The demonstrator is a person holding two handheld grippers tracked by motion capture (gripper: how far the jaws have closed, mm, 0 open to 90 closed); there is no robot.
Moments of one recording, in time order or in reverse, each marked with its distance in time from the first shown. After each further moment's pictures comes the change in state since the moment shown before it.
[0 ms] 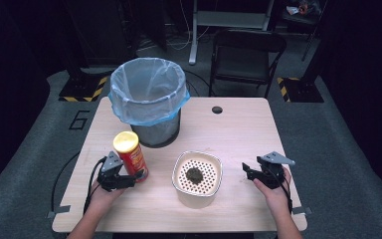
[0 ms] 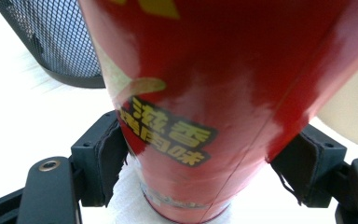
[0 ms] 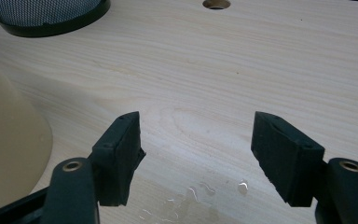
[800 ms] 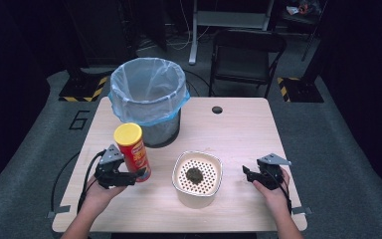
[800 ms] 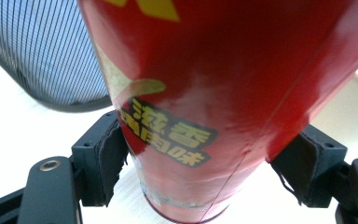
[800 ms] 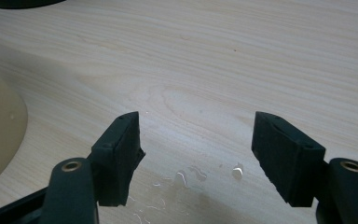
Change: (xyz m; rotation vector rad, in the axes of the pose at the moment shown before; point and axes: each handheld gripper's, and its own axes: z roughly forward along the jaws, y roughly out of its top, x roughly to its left) left arm -0.022 0.055 -0.033 0.048 -0.060 0.007; right arm -0.005 -0.012 0.012 0.057 -0.012 -0.023
